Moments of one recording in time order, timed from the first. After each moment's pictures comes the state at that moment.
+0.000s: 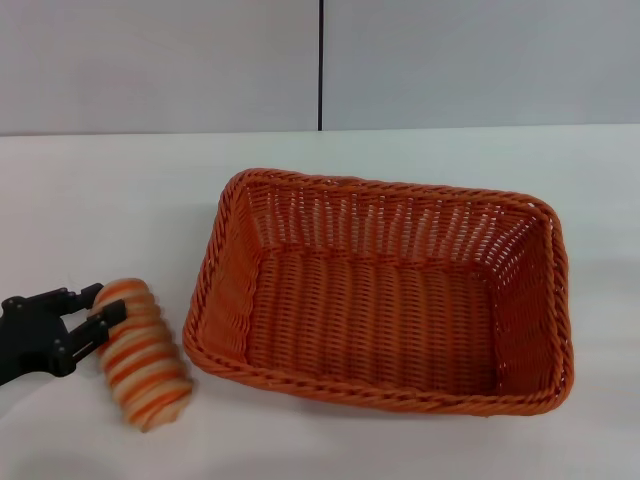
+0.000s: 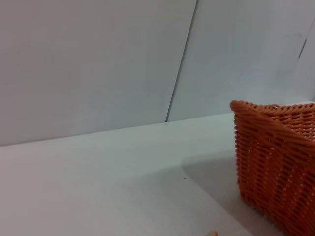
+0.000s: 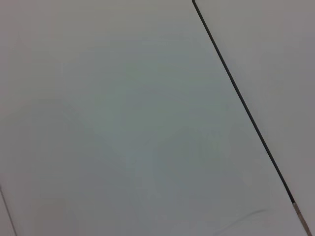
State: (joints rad) left arm -0.19 -2.05 0.58 0.54 1.90 1.46 -1.10; right arm 0.17 2.02 2.85 0.37 -1.44 1.63 -2.03
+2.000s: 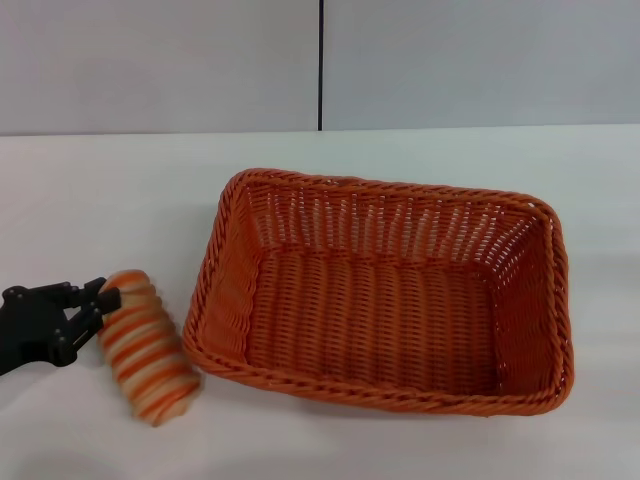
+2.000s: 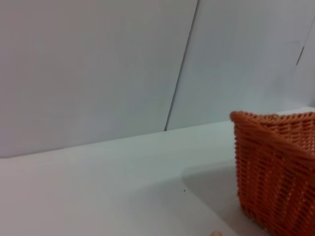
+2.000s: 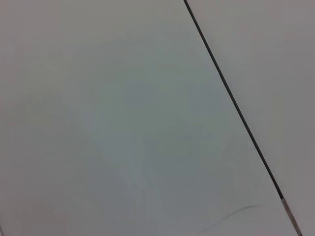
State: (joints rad) left arm -0.20 -2.04 0.57 0.54 1.90 1.46 -1.11; right arm 0.18 2.02 2.85 0.37 -1.43 1.60 -2.03
